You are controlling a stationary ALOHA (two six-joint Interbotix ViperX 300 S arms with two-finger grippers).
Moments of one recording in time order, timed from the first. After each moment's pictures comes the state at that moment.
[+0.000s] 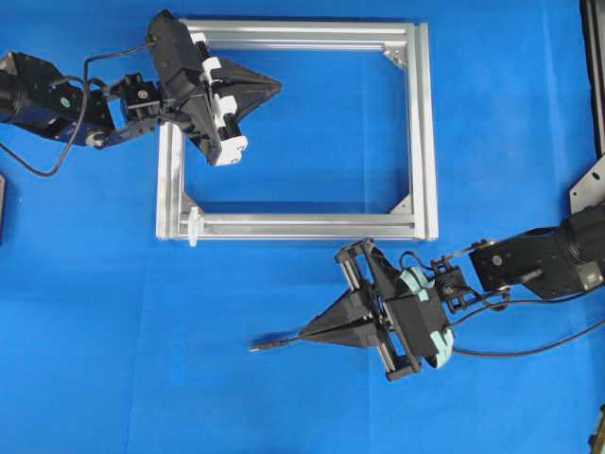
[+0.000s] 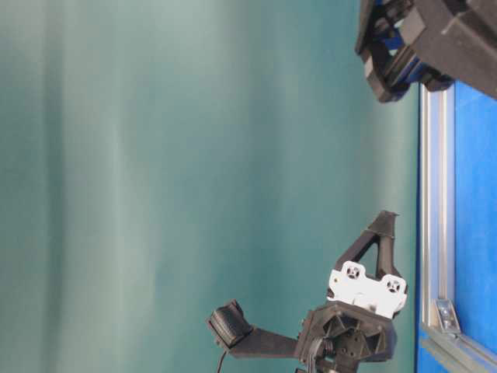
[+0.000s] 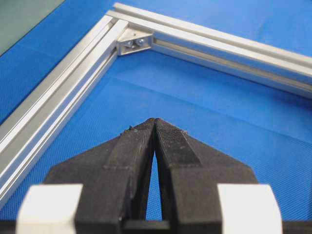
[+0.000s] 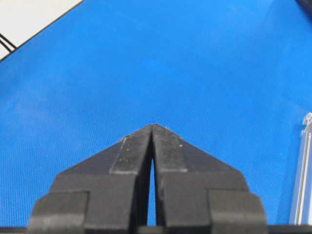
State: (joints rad) left arm 0.28 0.16 0.84 -0.11 -0.78 0.00; right arm 0.28 0.18 0.83 -0.11 -0.78 0.00
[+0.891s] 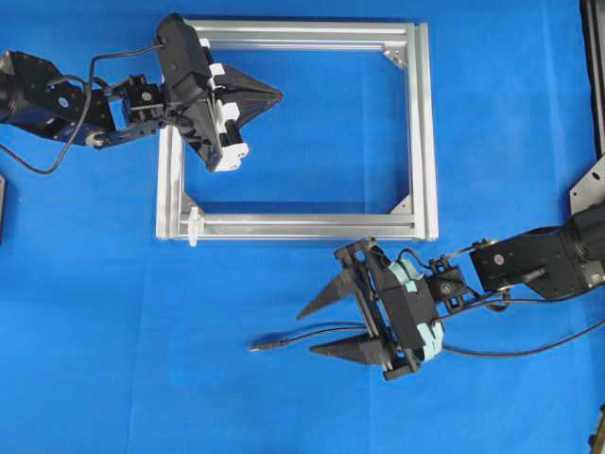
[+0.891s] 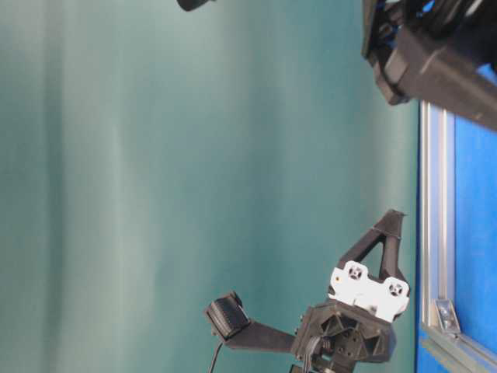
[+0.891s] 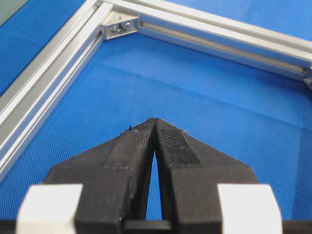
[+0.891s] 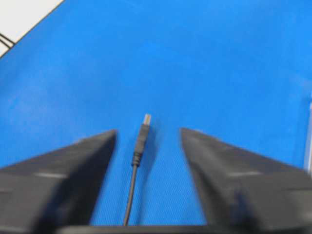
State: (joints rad) left arm 0.27 0.14 0.82 -0.09 -0.68 -0.01; right arm 0.28 0.16 0.81 -0.09 -0.67 0.08
